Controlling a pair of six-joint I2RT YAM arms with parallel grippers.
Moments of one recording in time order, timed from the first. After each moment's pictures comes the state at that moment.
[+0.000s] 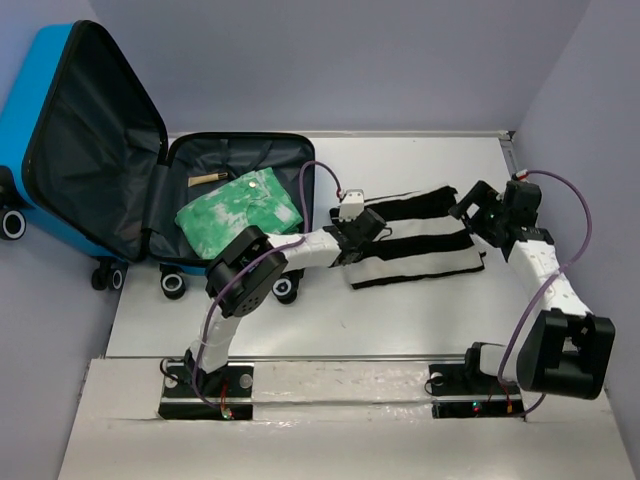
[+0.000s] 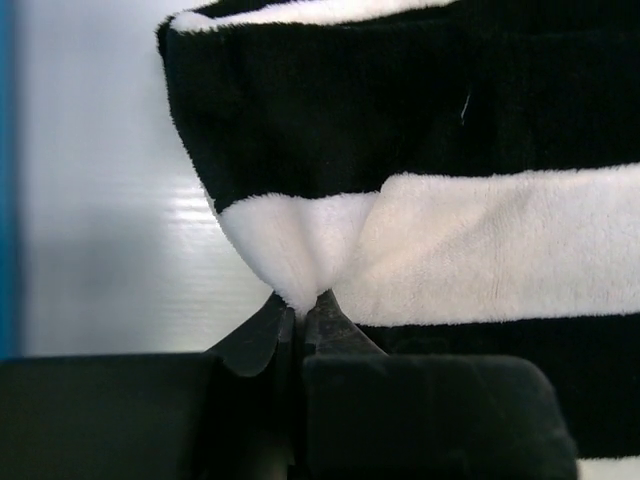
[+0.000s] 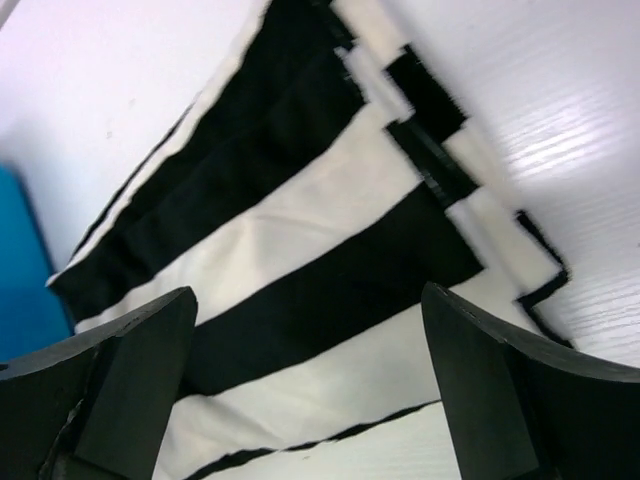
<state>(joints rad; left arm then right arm) -0.92 2.06 1.34 -0.15 -0.59 -0.74 -0.14 1.23 0.85 -0.28 -0.18 0.54</state>
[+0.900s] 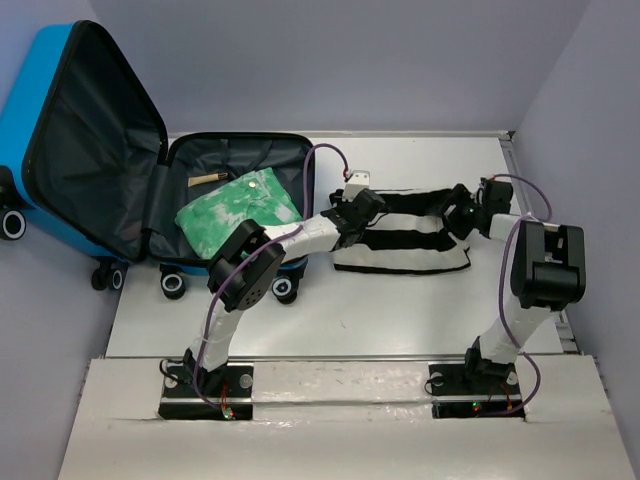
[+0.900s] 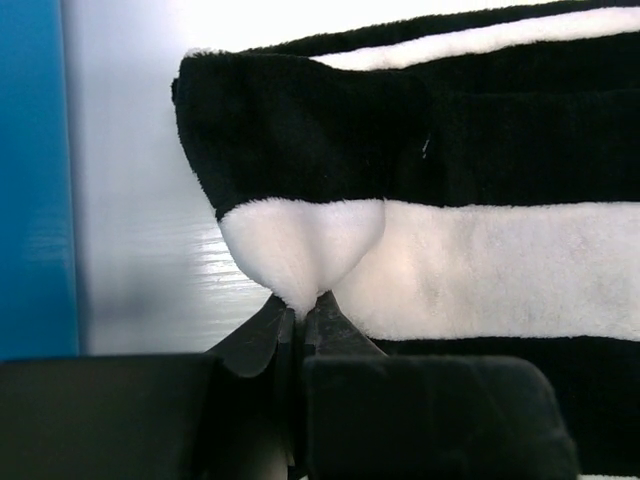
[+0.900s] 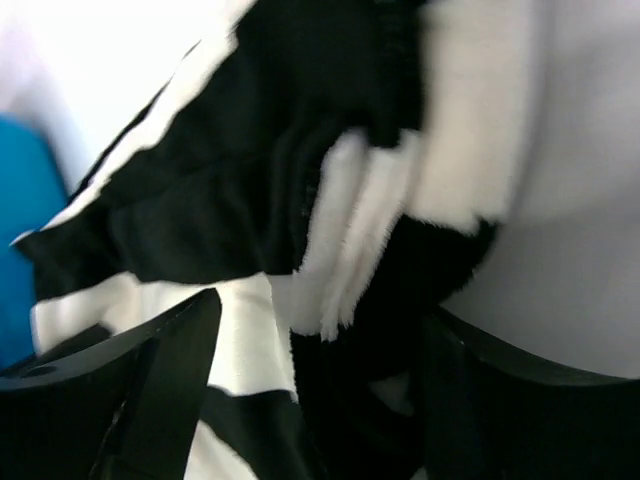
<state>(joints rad) -0.86 2.10 1.49 -0.15 -0.60 -0.50 -0.18 1.79 0.95 0.03 -0.44 0.61</state>
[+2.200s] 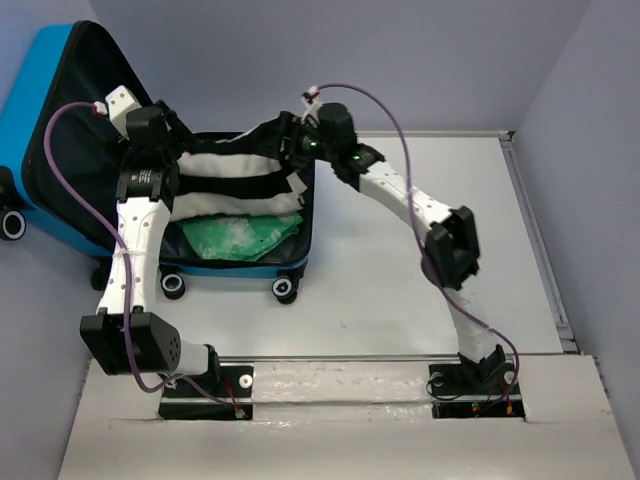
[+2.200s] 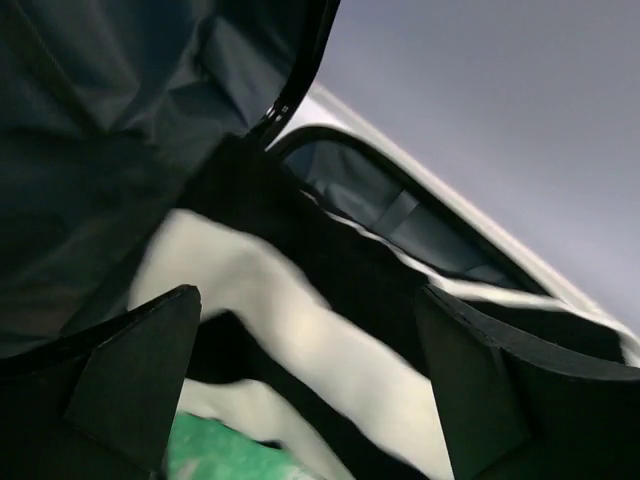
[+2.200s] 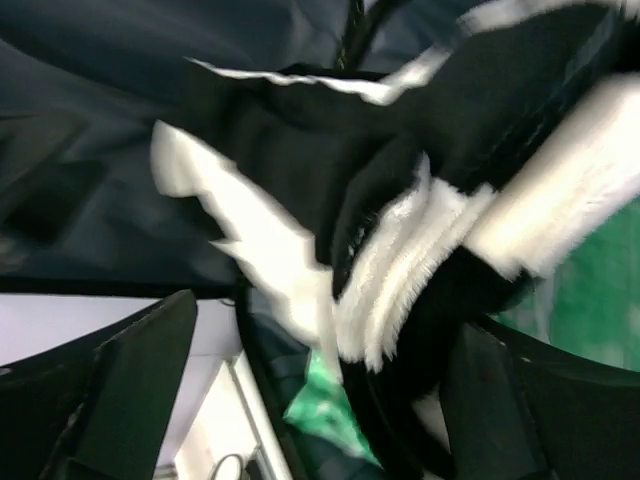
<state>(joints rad) 0.02 1.37 1.47 -0.41 -0.38 -0.50 0.64 2.16 2.06 -0.04 -0.42 0.83</state>
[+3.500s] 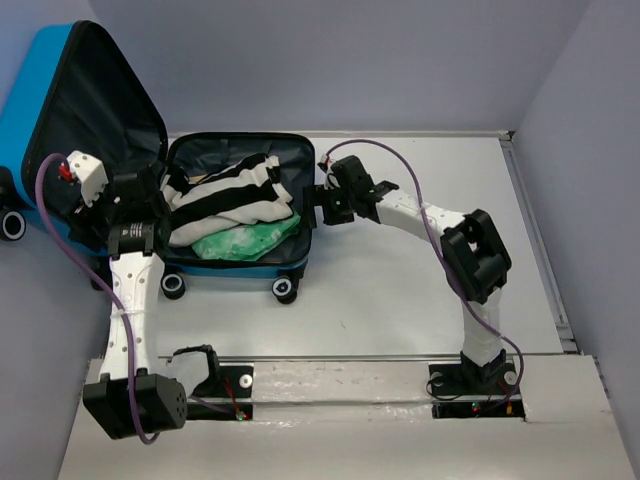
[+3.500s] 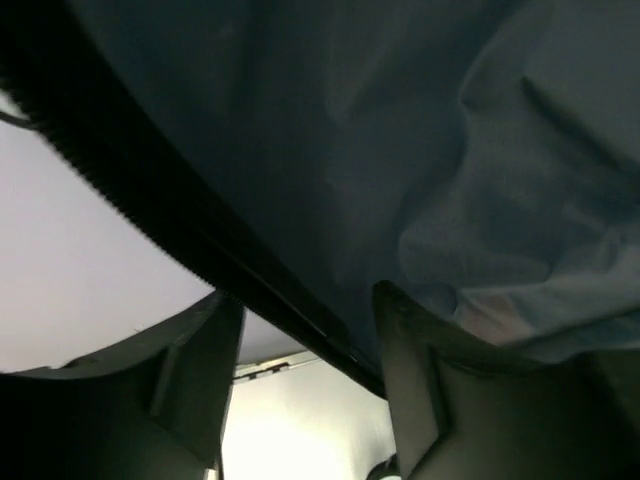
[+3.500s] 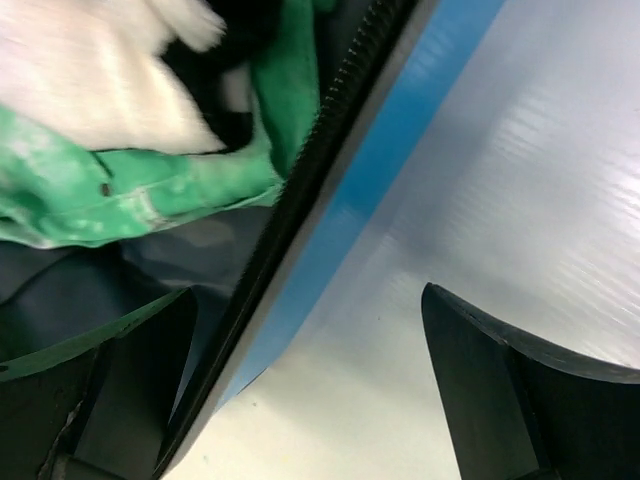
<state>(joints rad) 0.13 1.05 1.14 -0.49 -1.19 -0.27 0.64 1.99 1.56 -0.30 -0.31 0.42</state>
